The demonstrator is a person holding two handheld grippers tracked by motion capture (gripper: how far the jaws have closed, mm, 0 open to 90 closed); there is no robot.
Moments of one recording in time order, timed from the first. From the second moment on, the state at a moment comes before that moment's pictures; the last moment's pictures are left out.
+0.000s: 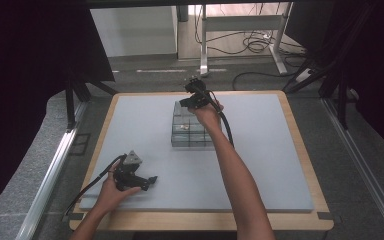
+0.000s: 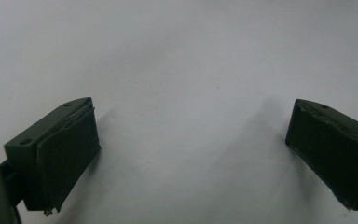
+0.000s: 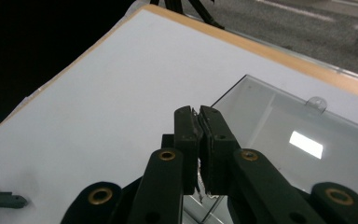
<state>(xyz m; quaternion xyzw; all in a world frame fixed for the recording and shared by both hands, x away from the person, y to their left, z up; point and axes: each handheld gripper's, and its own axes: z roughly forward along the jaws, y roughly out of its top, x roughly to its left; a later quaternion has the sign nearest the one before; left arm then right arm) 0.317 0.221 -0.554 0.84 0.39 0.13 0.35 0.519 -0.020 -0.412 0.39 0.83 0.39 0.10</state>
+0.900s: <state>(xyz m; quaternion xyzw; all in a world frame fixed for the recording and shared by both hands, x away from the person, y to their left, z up) 0.317 0.220 -0.554 0.84 0.39 0.13 0.35 0.529 -0.005 -0.492 0.41 0.86 0.31 0.06</state>
